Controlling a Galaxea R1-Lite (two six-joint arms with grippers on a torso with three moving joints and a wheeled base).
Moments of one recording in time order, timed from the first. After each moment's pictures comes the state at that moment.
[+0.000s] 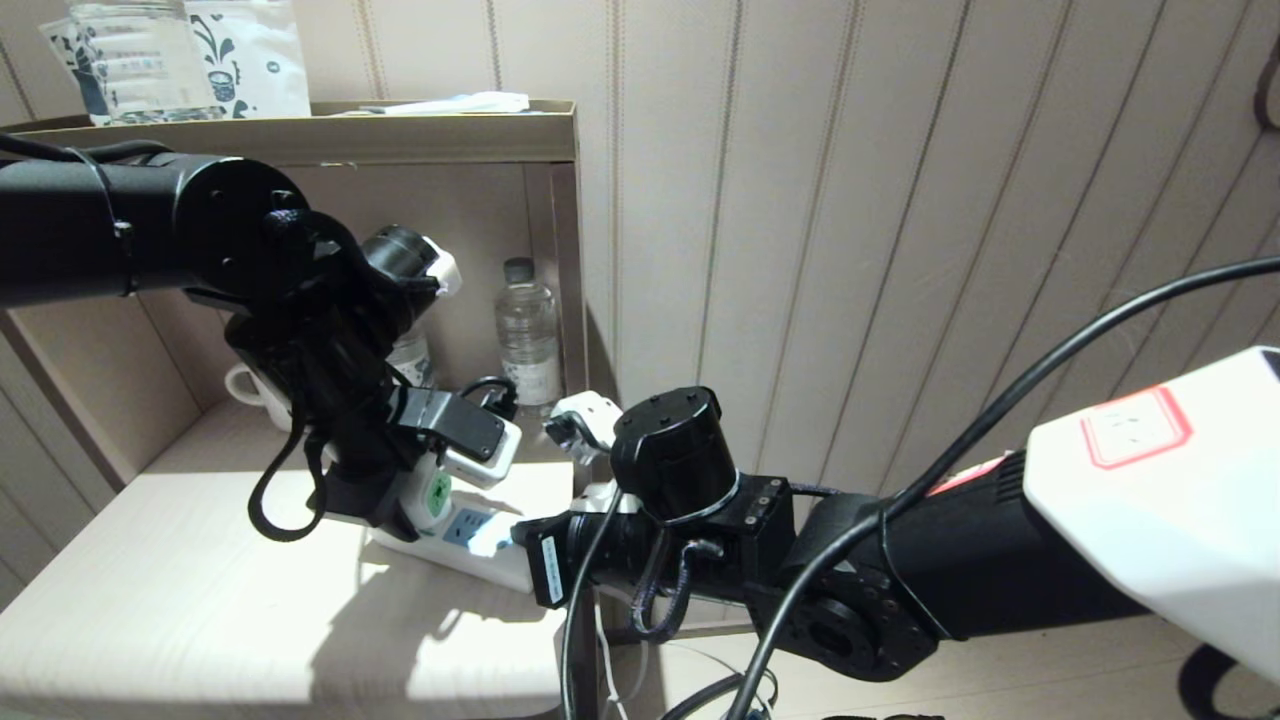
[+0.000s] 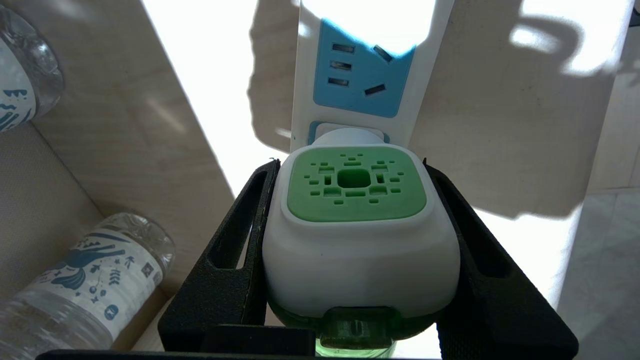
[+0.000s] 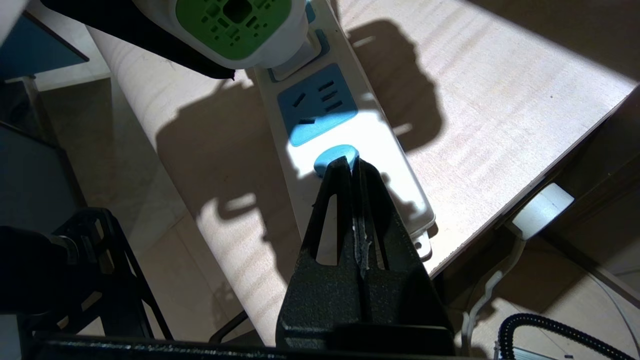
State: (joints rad) left arm -0.44 1.96 -1.70 1.04 0.03 1.39; right arm 0.88 2.07 -1.18 -0.48 0.15 0.28
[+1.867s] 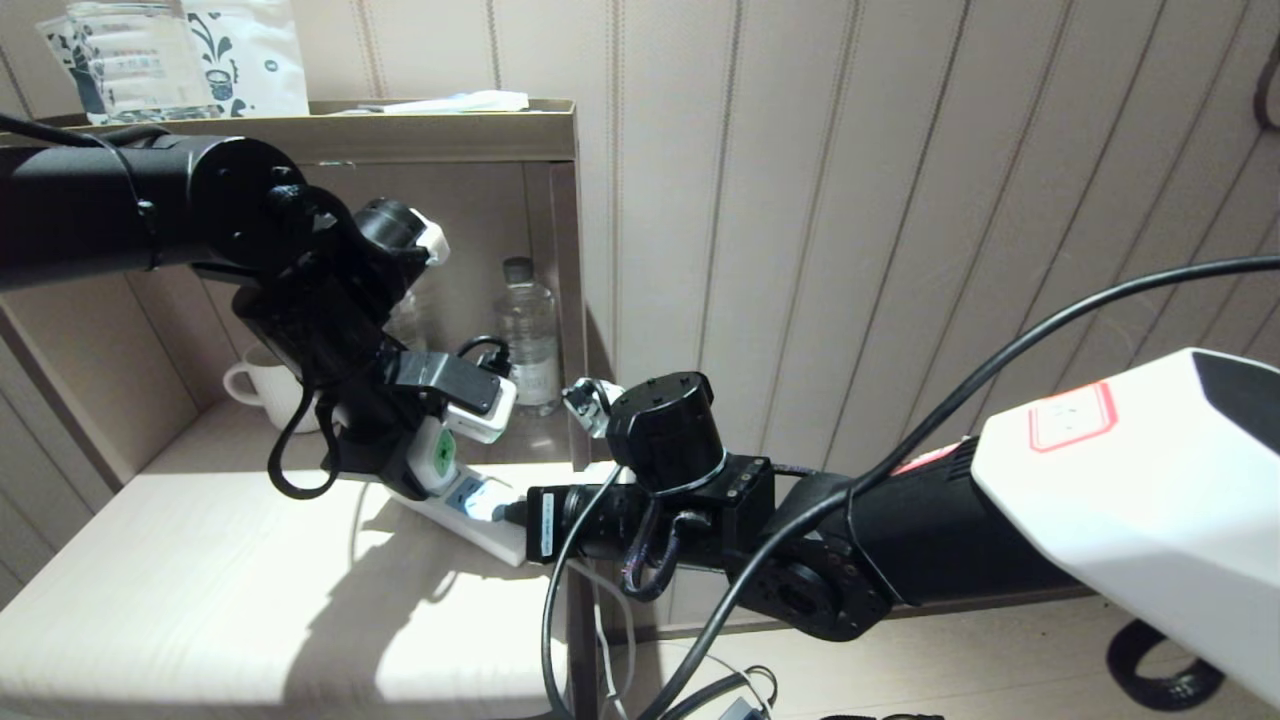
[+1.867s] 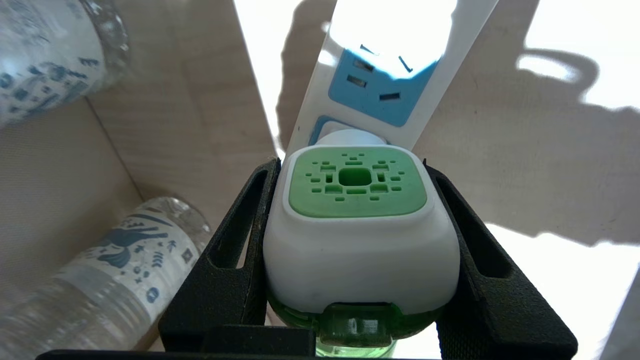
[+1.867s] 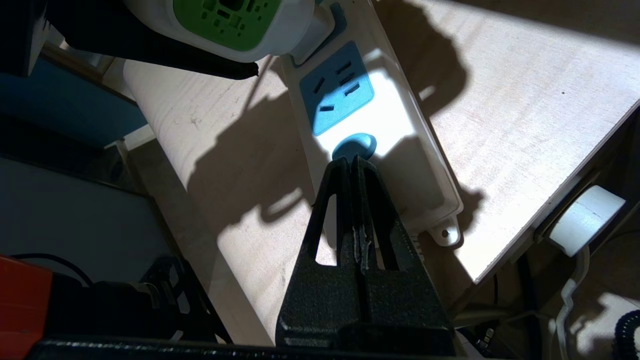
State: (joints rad) left arm -0.39 1.99 -1.84 1.04 -0.02 1.39; right arm 0.85 2.16 -1.21 -0.45 0.24 0.52
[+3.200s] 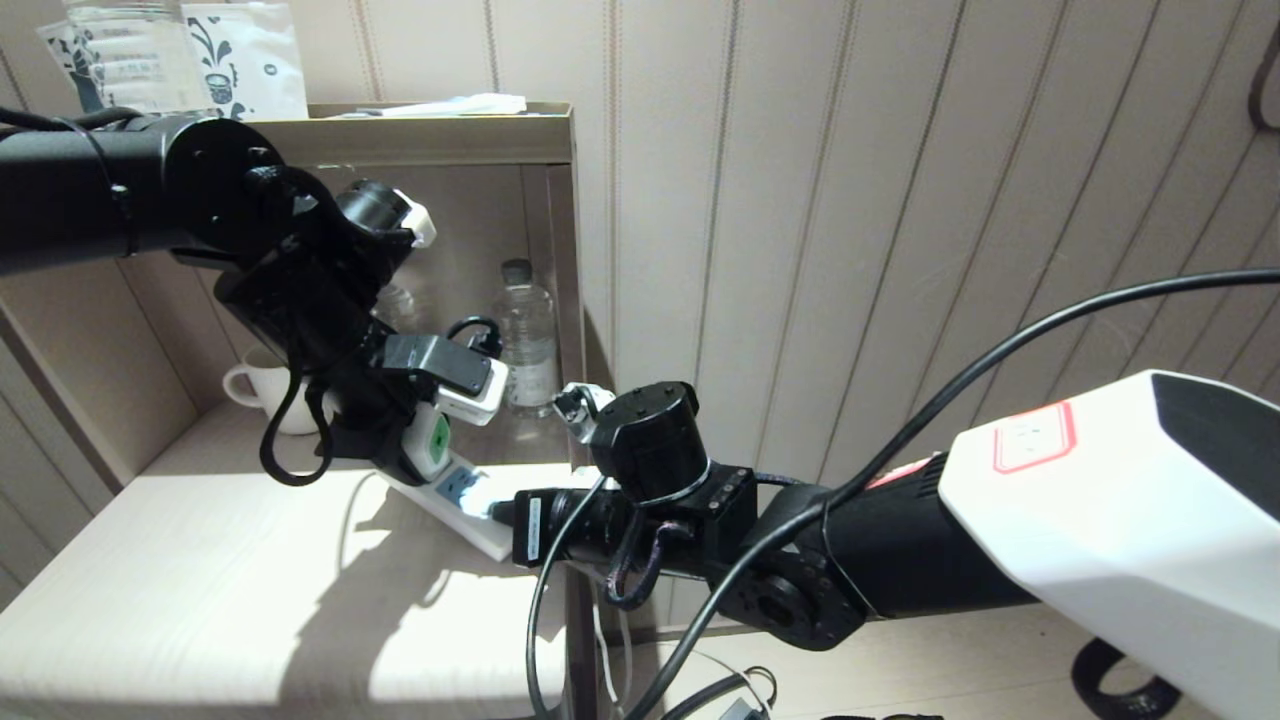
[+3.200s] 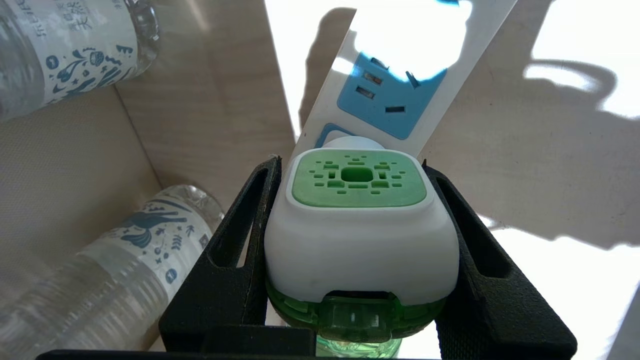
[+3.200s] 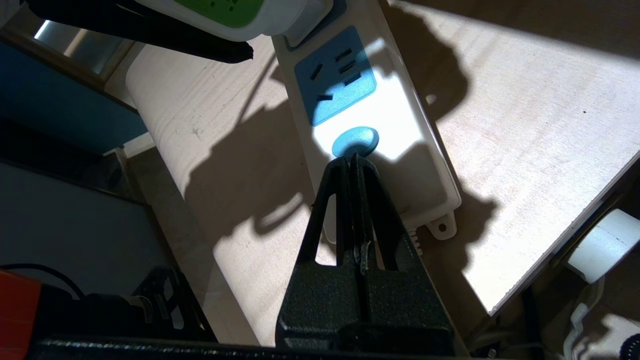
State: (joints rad) left arm -0.37 1.98 -1.88 1.04 -0.04 1.39; right arm 0.88 2.24 -1.22 -0.45 0.24 0.52
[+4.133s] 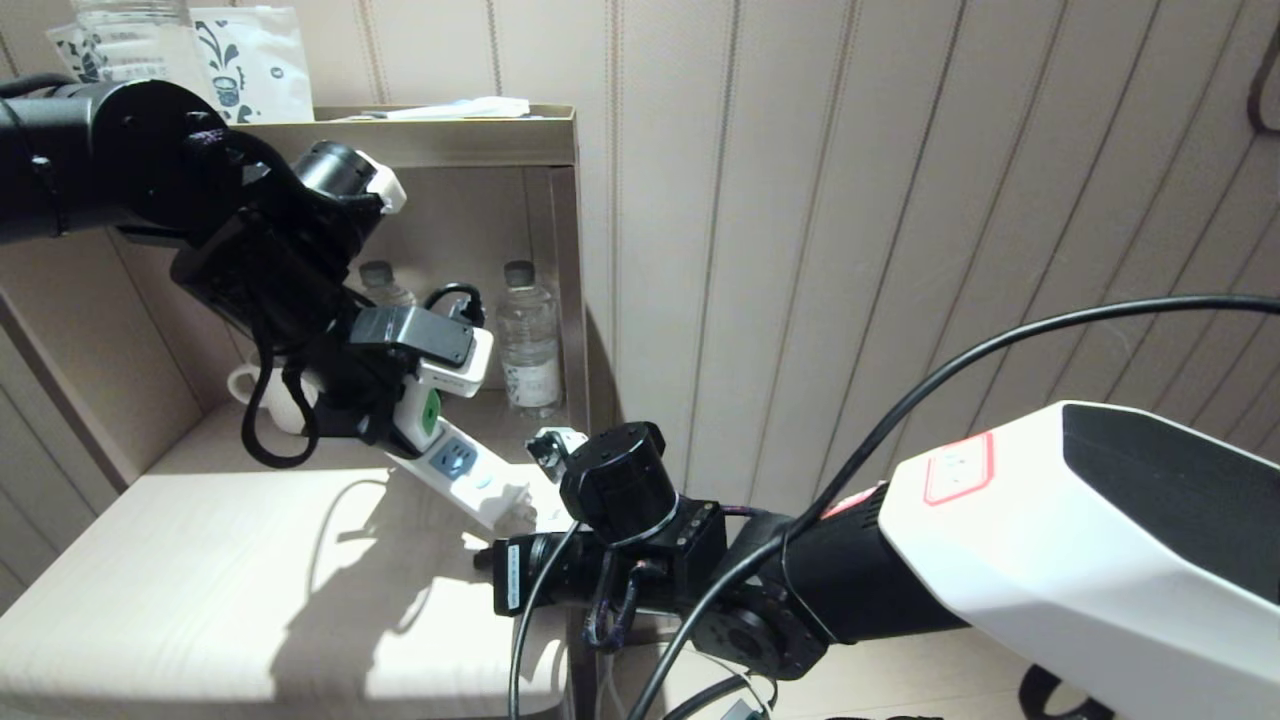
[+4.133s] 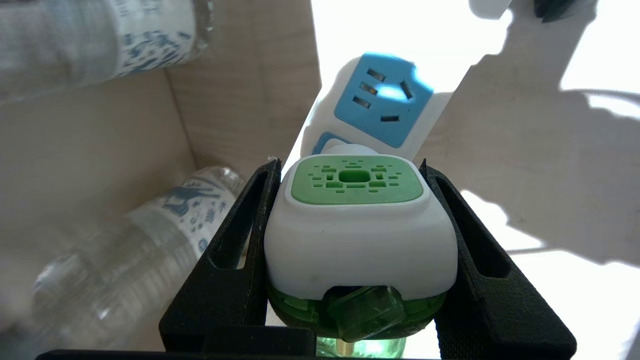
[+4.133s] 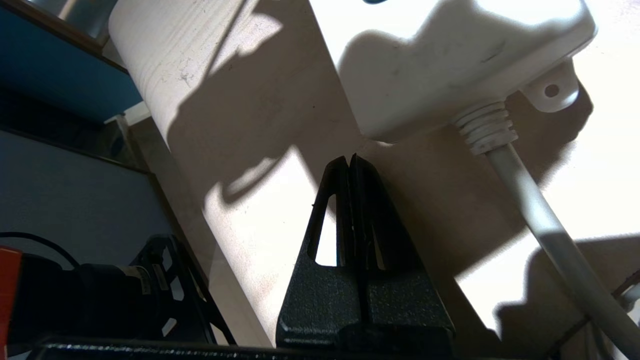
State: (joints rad) left arm -0.36 1.94 -1.88 1.01 -0.06 1.39; right arm 0.89 2.28 -1.21 -0.43 0.24 0.53
